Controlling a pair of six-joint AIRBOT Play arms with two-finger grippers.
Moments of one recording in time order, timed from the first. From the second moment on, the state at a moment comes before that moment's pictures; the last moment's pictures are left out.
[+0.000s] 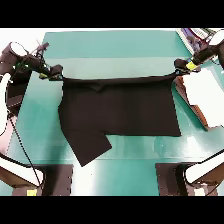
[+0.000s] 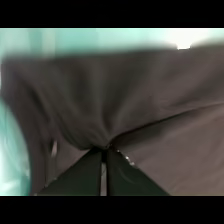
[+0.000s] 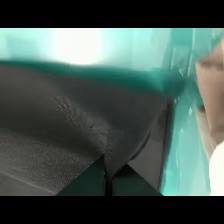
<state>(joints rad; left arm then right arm) 0.08 -1.71 1.69 1.10 -1.31 -1.41 -0.15 -1.77 1.90 -1.31 1.53 1.53</state>
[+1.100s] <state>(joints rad) 0.07 -1.11 0.86 1.27 -1.32 -1.54 -0.18 -1.26 1.28 -1.32 1.38 1.46</state>
